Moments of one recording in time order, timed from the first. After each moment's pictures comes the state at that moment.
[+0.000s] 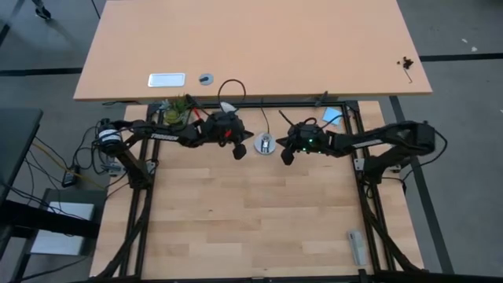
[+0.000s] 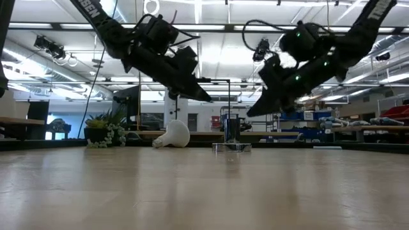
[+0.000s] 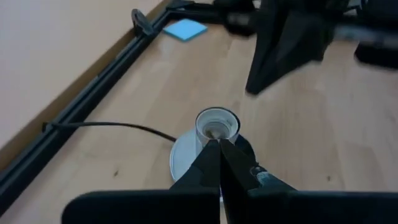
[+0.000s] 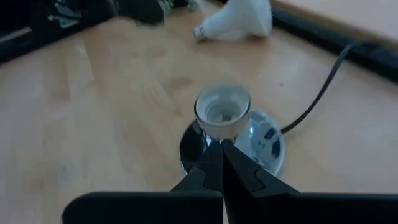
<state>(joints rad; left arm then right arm) 0.36 1.63 0.85 0.35 0.08 0.04 -0.32 1.44 0.49 0.45 0.08 0.27</state>
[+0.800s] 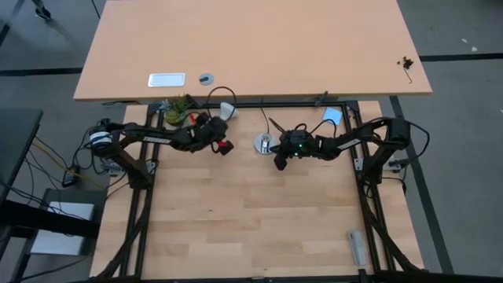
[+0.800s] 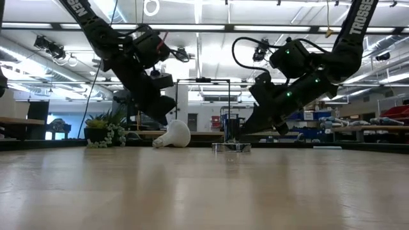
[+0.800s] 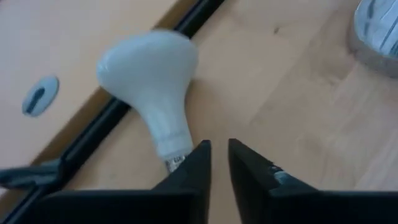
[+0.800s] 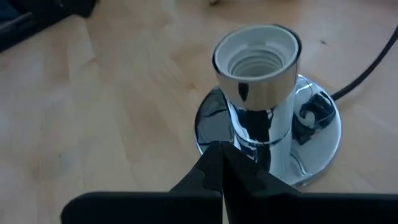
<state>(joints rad) 0.37 1.55 0.74 0.04 -0.50 -0.03 -0.30 1.68 0.52 0.62 0.03 0.35</state>
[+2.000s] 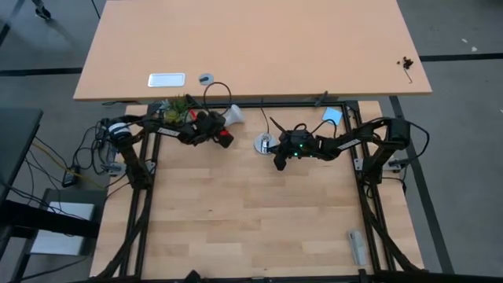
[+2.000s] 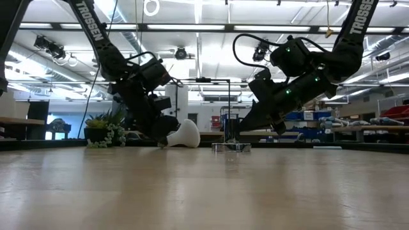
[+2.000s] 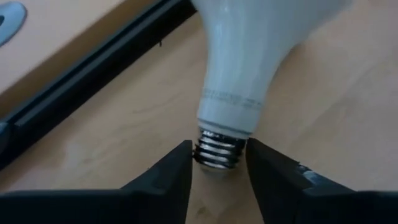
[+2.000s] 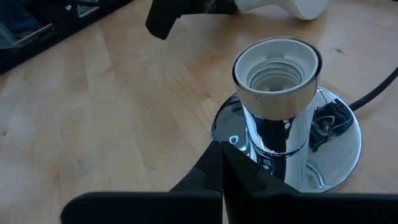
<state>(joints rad) 0.53 1.74 0.74 0.19 -0.37 -0.14 -0.30 1.68 0.52 0.66 0.00 0.36</state>
